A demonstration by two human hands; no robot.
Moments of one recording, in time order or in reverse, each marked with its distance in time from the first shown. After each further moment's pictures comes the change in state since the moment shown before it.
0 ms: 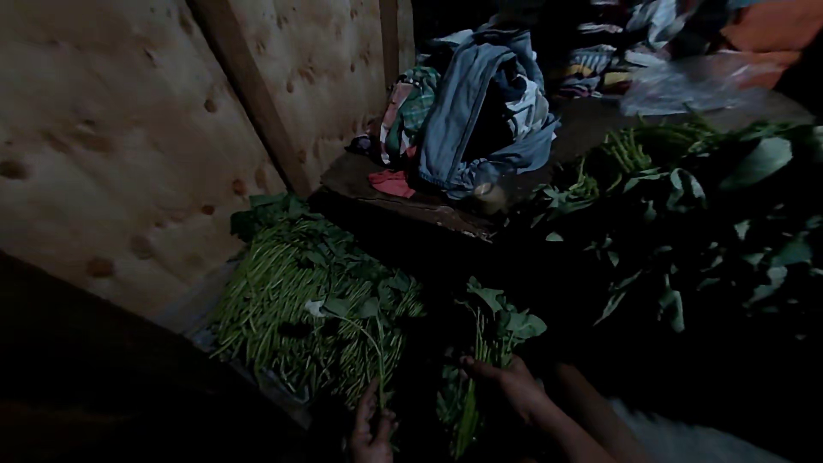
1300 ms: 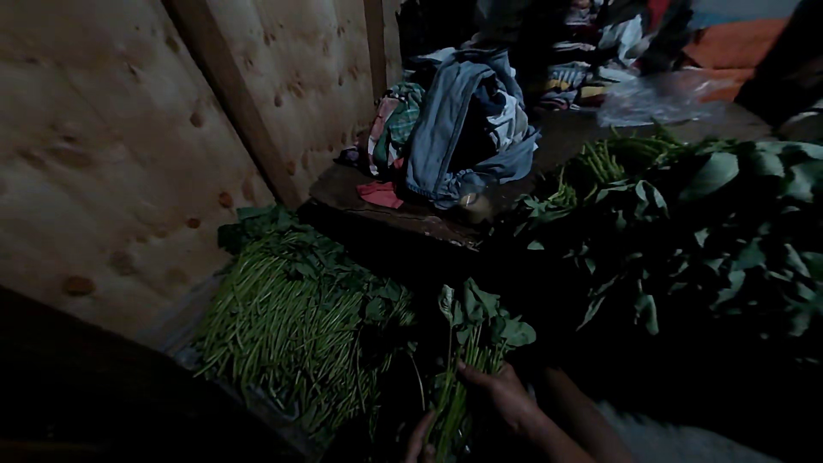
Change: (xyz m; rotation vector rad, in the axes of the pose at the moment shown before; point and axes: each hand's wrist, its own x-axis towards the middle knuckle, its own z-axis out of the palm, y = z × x) left_hand -0.037 0.009 0.031 0.277 -0.302 0.290; right_hand -0.007 -0.002 0.006 0.151 0.037 -0.052
